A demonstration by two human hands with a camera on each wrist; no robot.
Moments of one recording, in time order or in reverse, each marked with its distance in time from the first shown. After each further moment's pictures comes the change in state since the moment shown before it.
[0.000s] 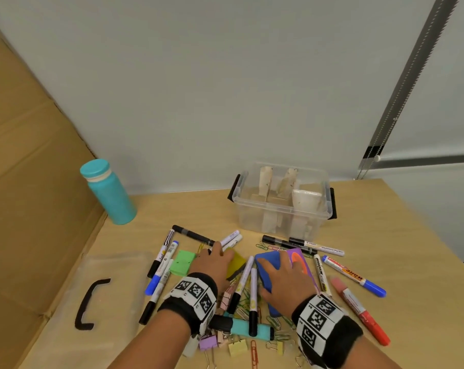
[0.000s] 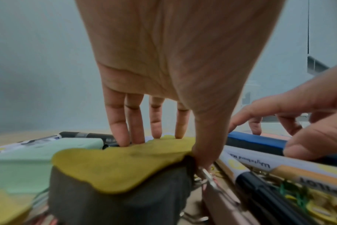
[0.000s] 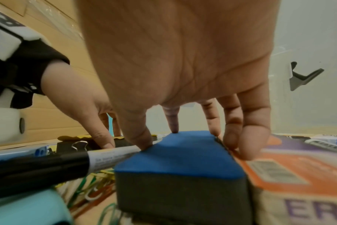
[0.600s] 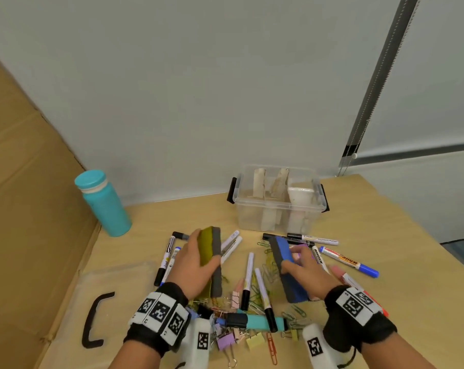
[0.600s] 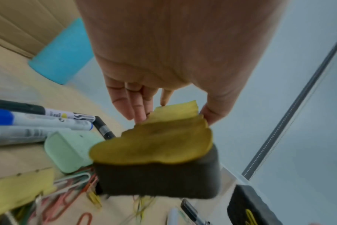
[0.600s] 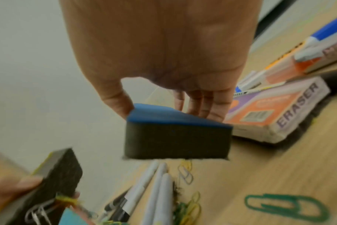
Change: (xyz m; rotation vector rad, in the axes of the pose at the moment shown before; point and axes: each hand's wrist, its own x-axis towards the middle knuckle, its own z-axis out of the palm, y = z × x) left_hand -0.031 -0.065 -0.004 -0.872 0.287 0.056; right_hand -0.028 0.007 -0.023 1.256 0.050 0.233
